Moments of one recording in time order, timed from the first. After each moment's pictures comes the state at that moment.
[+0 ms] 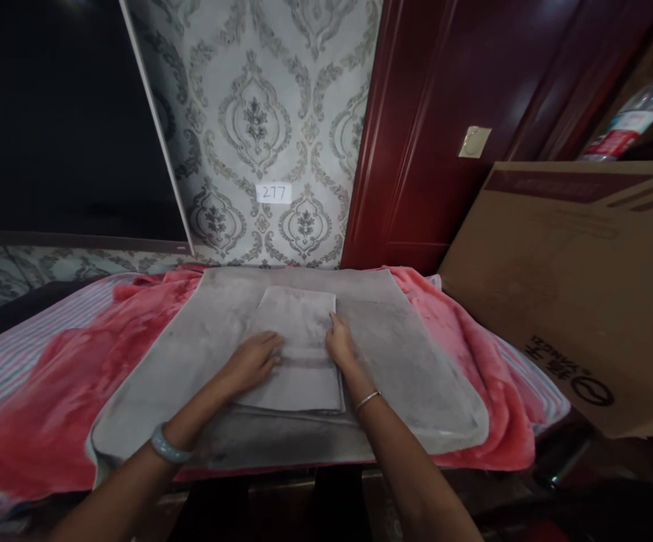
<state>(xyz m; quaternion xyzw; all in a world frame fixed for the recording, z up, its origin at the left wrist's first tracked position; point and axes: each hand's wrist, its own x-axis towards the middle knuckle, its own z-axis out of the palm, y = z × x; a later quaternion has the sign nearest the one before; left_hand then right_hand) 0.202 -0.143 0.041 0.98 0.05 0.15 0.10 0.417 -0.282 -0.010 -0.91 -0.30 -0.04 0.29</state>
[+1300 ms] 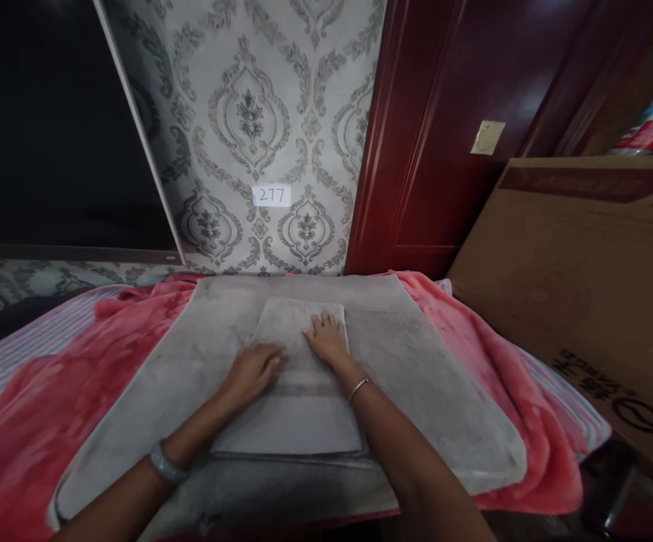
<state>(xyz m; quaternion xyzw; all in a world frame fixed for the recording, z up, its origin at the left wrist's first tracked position) 0.228 -0.111 0.031 0.98 0.11 0.15 0.11 0.416 -0.221 0.018 -0.92 -0.39 -0.01 0.11</state>
